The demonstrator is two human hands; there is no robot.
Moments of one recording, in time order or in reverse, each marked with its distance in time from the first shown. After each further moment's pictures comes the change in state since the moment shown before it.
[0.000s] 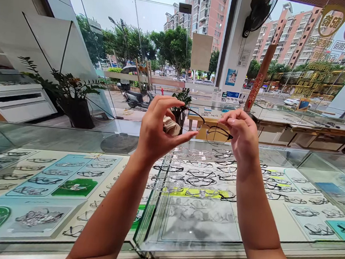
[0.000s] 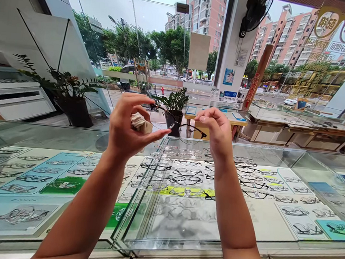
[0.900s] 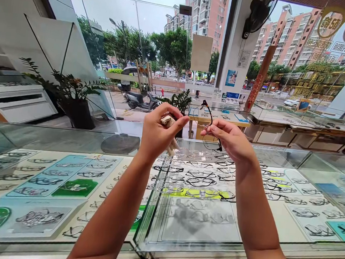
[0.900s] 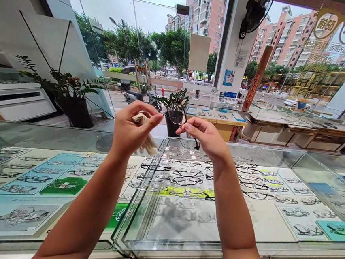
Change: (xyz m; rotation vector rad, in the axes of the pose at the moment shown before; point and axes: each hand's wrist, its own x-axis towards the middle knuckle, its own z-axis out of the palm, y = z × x) left_hand -0.001 0.003 0.008 -0.139 0.029 -0.266; right_hand 0.000 0.006 0.000 0.080 -0.377 0.283
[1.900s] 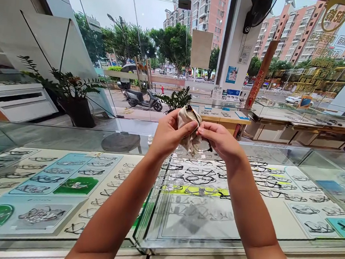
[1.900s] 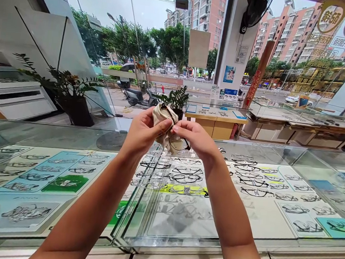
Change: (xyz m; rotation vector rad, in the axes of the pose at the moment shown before) left_hand -0.012 -0.012 0.035 -0.597 -0.135 -0.323; right_hand 0.013 0.024 0.010 0.106 -0.070 0.104
